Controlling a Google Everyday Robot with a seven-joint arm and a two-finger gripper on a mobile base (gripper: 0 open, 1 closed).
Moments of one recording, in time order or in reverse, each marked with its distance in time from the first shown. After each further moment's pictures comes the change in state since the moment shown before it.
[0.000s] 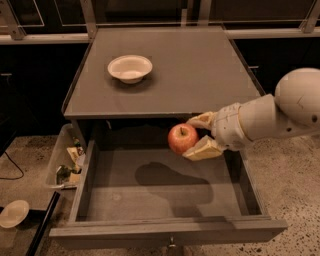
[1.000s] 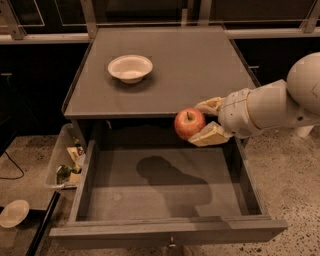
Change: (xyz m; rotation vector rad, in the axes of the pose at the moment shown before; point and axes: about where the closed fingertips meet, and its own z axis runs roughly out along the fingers) arm -0.012 -0.028 -0.030 0.108 0.030 -0.012
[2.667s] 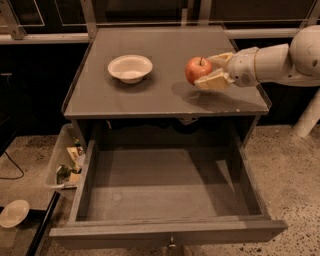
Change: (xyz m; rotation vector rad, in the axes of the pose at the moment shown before) arm 0.015 -0.182 0.014 0.147 -0.252 0.184
